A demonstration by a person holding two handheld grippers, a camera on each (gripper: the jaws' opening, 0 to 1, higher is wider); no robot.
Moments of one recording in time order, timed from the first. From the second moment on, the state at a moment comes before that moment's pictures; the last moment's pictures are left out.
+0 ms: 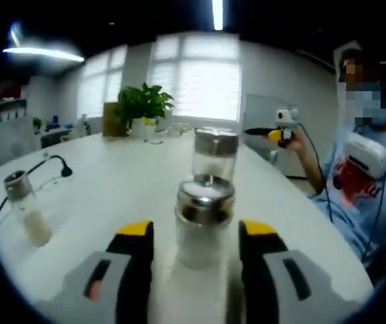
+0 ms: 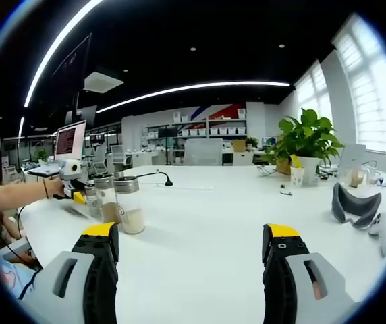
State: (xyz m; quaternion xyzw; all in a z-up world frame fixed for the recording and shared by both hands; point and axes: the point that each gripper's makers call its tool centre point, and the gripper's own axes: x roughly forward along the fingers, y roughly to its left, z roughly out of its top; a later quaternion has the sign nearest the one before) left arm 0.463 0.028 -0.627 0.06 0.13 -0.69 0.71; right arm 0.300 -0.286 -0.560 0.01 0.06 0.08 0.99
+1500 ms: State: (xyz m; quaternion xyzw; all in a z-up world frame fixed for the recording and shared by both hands) left arm 0.483 0.030 -0.597 -0.01 0.09 -0.33 0.94; right arm 0.289 -0.292 -0.540 0.02 0.02 0.08 1.00
